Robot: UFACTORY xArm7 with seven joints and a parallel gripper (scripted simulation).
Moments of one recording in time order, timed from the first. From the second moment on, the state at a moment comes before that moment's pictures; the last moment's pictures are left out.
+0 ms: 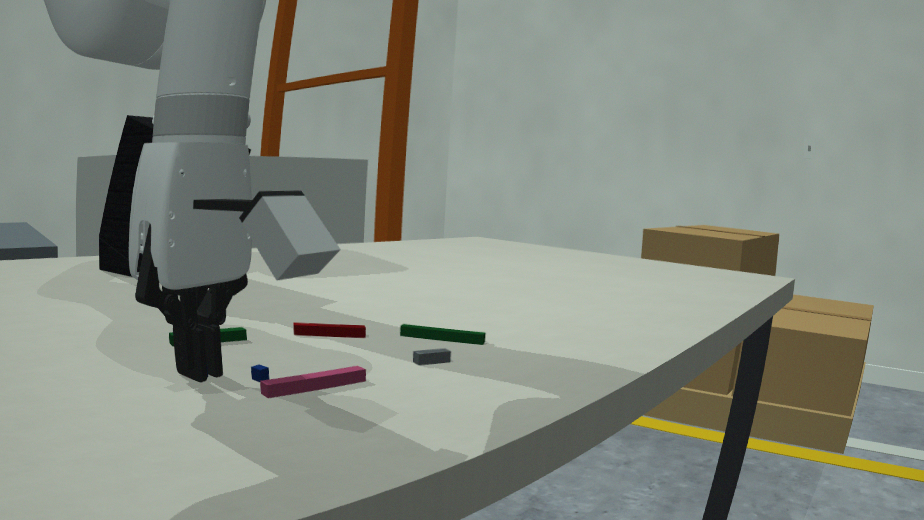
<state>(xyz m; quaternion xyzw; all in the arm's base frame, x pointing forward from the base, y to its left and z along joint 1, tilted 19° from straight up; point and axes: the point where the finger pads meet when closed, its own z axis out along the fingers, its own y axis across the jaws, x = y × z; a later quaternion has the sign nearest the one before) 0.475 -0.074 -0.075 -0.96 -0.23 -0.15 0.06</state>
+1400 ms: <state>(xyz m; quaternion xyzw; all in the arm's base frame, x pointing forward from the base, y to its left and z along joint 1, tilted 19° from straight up) 0.440 -0.094 0.016 -0.97 -0.17 -0.14 0.07</state>
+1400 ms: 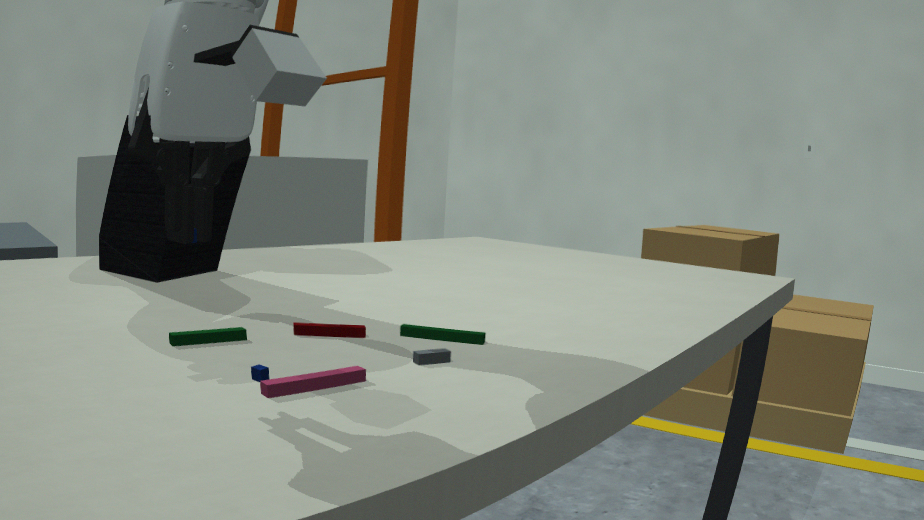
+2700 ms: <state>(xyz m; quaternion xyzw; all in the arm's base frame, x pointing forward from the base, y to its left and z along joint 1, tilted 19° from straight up) 0.412 -0.096 -0.005 -0.99 0.04 -0.13 0.10</state>
